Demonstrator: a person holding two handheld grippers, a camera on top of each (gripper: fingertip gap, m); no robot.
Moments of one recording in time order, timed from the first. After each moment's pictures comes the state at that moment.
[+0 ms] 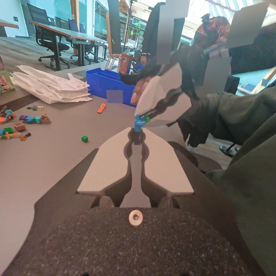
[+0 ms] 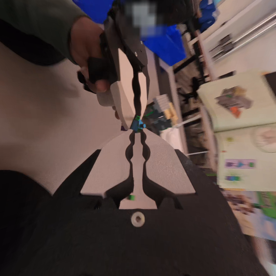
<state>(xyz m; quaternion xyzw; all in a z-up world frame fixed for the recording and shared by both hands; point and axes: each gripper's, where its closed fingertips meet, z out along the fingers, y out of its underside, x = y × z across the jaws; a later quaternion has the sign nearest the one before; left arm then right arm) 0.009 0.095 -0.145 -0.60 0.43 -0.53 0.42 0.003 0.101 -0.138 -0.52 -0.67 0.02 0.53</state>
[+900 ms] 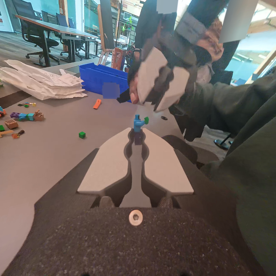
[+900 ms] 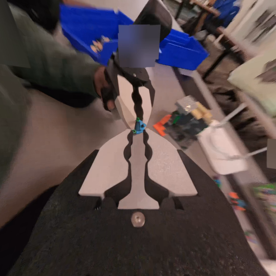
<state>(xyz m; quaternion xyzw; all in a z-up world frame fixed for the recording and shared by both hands) 0.006 0.095 -0.158 -0.58 0.45 -0.54 0.40 0.007 0.090 -0.135 -0.59 -0.60 0.24 0.48</state>
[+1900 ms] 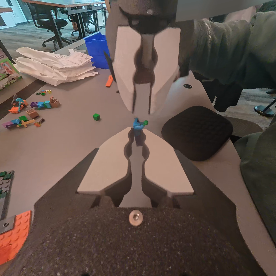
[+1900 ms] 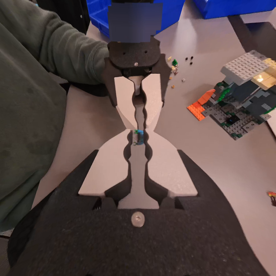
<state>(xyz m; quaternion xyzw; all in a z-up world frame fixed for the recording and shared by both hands) 0.011 0.103 -0.204 -0.61 0.53 -0.42 0.42 0.000 0.099 -0.180 -0.64 -0.61 0.35 0.32</state>
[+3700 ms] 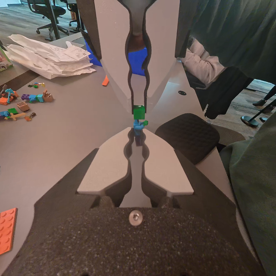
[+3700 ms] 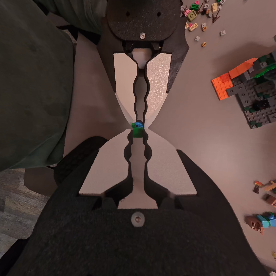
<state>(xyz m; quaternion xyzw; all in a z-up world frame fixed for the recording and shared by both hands) 0.012 0.097 -0.193 -0.63 0.50 -0.45 0.39 0.007 0.099 -0.172 -0.65 -0.70 0.26 0.12</state>
